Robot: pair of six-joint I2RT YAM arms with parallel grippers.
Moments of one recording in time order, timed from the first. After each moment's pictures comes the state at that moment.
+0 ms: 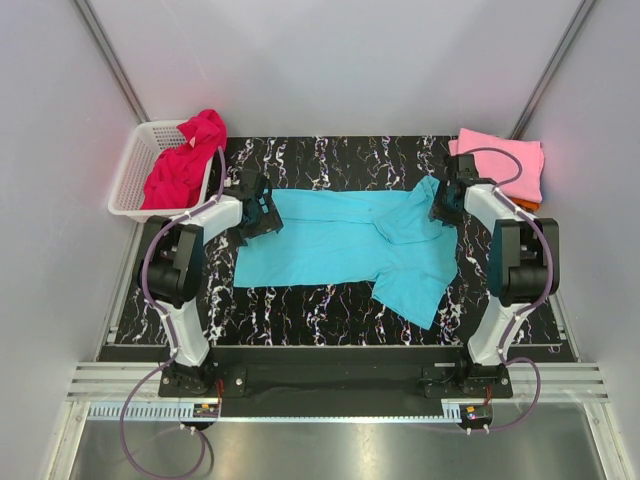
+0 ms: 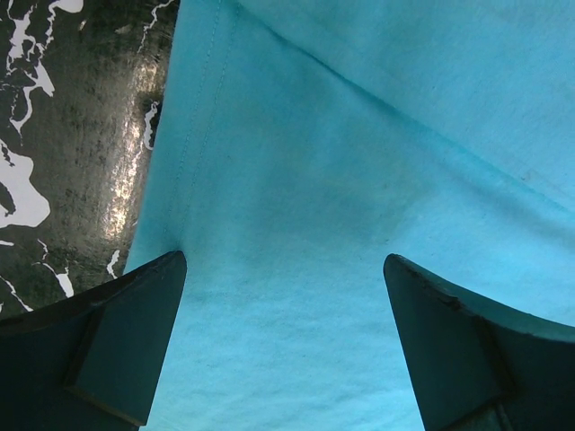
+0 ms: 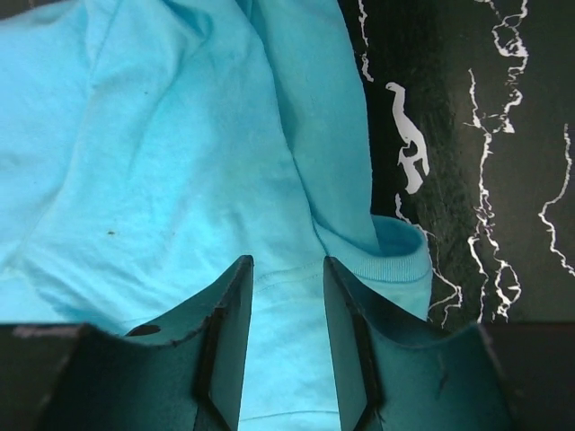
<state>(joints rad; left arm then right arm) -0.28 1.88 1.25 -0.53 -0.15 -0.68 0.02 1.87 1.31 -0.49 0.06 0.36</state>
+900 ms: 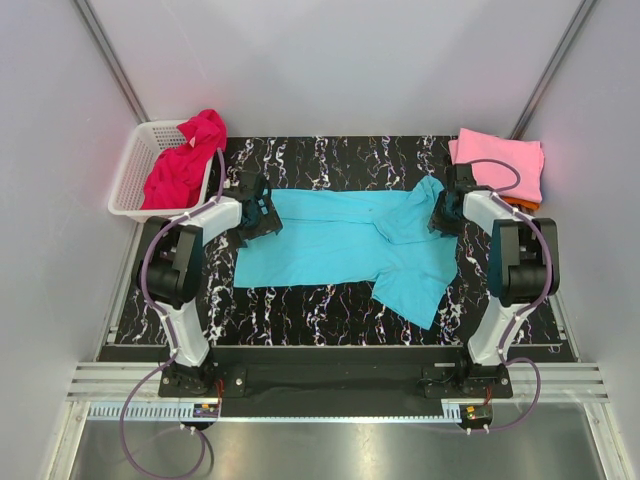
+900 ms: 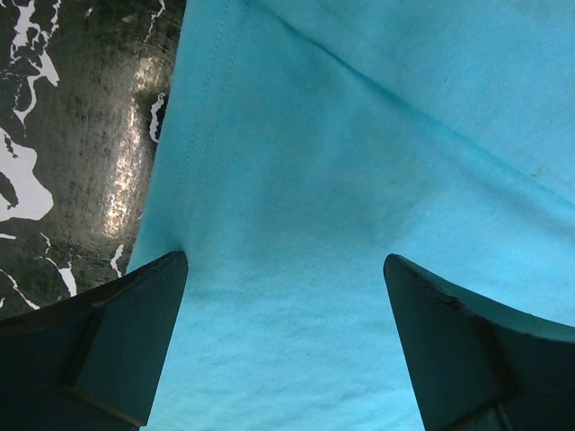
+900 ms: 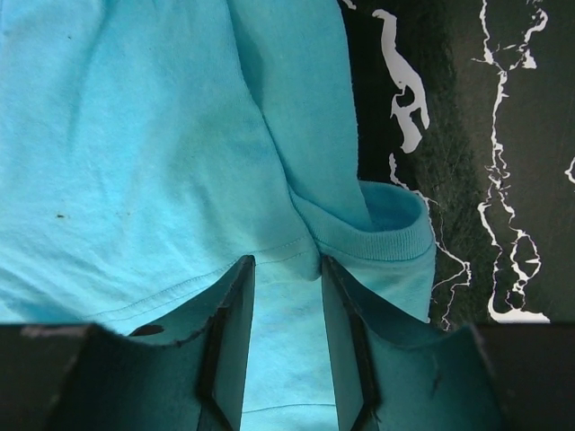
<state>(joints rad) -0.27 1.87 1.23 -0.52 -0.16 -0.68 0.02 1.86 1.24 -0.49 0.06 0.40</state>
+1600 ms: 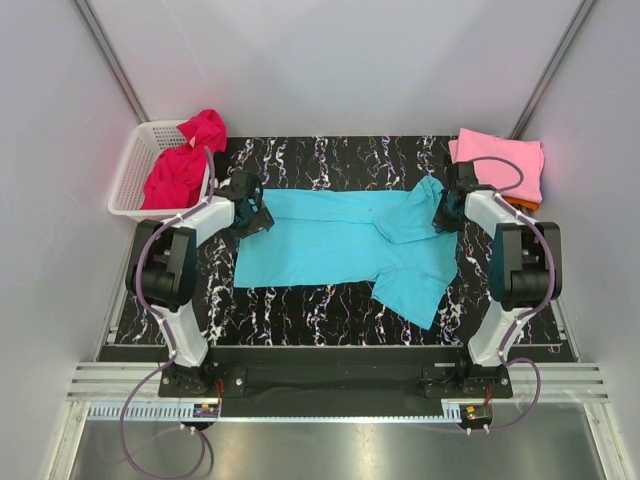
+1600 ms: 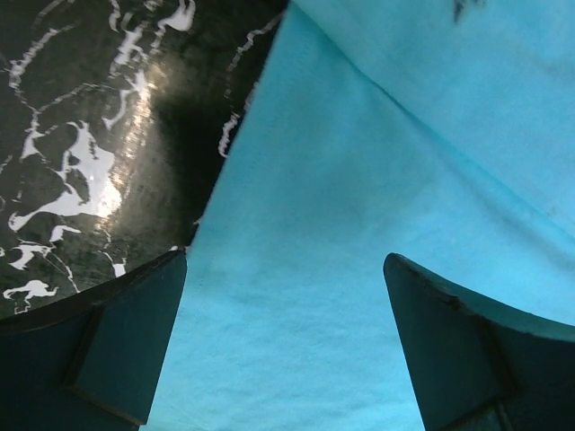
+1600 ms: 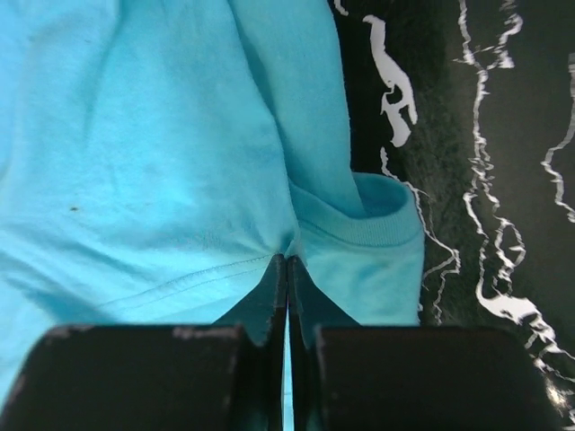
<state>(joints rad) -0.24 1.84 1.22 -0.53 -0.20 -0.72 0.02 1.84 1.24 -0.50 0.07 0.40</state>
